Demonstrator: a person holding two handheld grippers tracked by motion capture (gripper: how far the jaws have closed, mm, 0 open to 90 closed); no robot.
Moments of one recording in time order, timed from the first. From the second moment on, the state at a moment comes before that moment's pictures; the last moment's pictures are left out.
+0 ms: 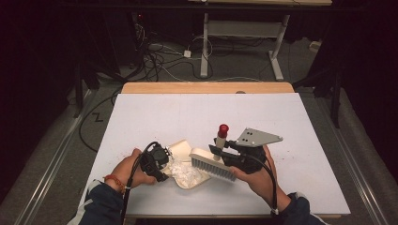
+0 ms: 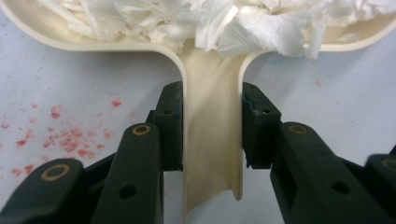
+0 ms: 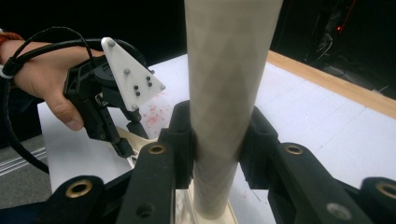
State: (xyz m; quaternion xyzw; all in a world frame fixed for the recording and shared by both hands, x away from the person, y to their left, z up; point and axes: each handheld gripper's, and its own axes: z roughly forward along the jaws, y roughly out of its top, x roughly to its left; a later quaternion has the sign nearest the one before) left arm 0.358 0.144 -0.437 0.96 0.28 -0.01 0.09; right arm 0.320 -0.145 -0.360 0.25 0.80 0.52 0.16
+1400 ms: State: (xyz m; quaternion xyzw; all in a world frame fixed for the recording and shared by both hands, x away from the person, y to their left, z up) left arm 0.356 0.143 -0.444 0.94 0.31 0.02 0.14; right arm 0.329 -0.163 -0.342 0.26 0.78 0.54 0.18
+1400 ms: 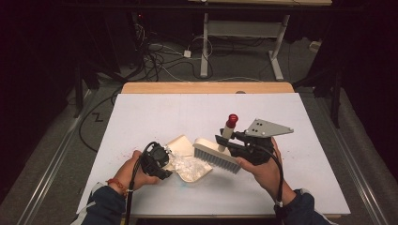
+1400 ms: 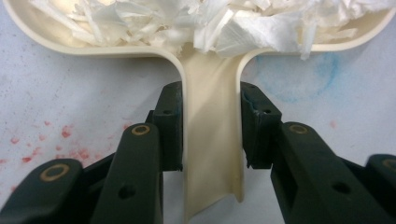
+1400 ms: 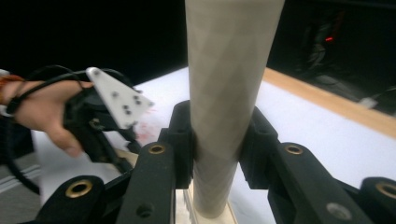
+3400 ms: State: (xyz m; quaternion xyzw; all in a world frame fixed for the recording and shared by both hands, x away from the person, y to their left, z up) left arm 0.346 0.150 -0.433 0.95 0.30 0.01 0.11; right arm 0.325 -0.129 -0.379 0.25 0.82 0.46 0.24
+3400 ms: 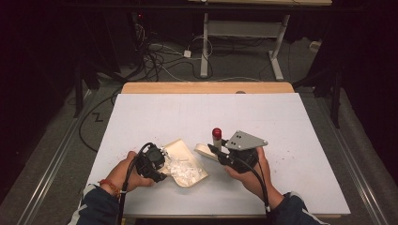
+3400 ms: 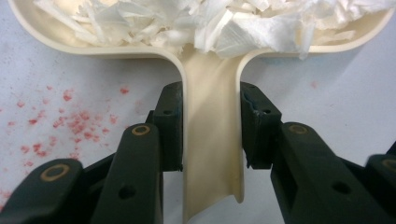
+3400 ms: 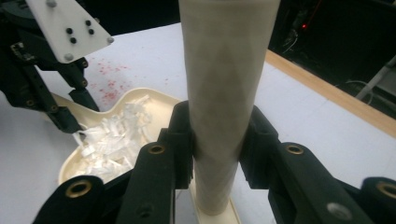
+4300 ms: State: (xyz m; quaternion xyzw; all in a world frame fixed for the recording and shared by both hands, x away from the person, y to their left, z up) left arm 0.349 0.155 -0.439 0.94 0.31 0.00 0.12; right arm 0.322 -0.162 -0.355 0.26 0.79 0.52 0.20
